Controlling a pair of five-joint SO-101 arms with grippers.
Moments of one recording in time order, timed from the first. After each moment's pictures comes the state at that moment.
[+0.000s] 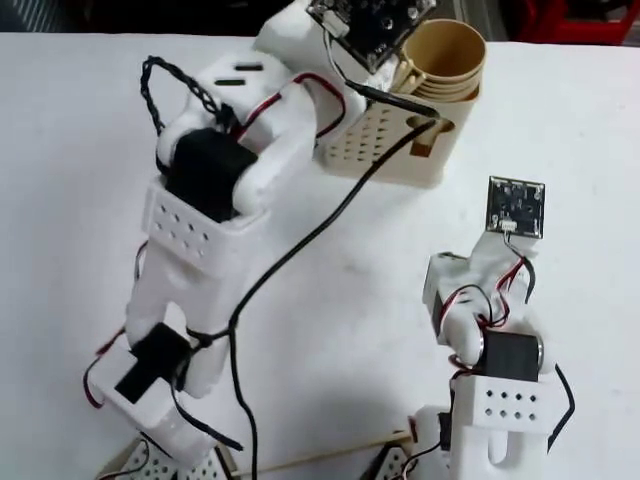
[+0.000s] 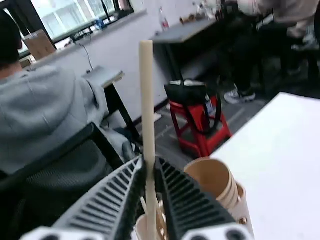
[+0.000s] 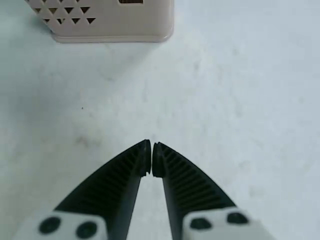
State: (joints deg) left arm 29.0 8.2 -57.0 66.1 -20.3; right arm 2.6 -65.5 57.0 63.9 -1.3
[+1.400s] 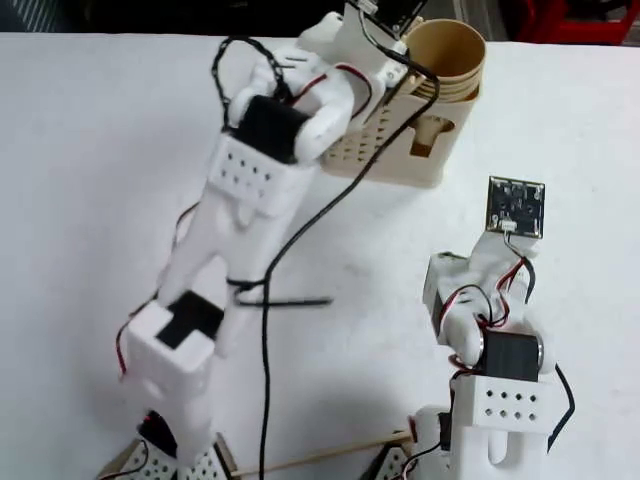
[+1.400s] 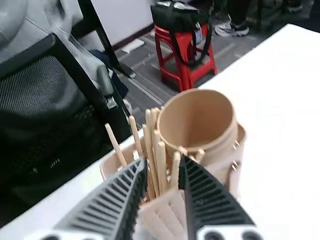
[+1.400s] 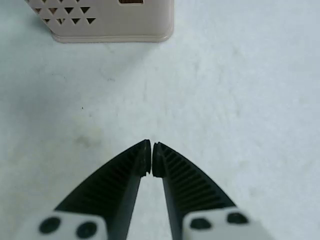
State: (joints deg) left arm 26.0 22.5 -57.0 68.8 -13.8; right arm 2.6 -65.5 57.0 63.9 -1.3
